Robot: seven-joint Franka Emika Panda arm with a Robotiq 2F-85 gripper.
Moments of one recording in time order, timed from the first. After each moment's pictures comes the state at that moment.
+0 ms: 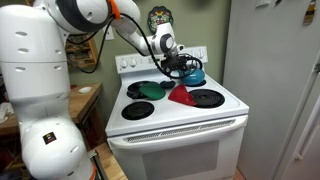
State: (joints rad) arm 0.12 0.19 0.16 -1.93 -0.17 2.41 -0.34
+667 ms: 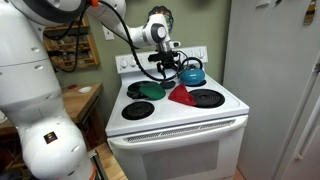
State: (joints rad) arm 0.14 0.02 0.16 -2.01 -0.19 2.17 -0.04
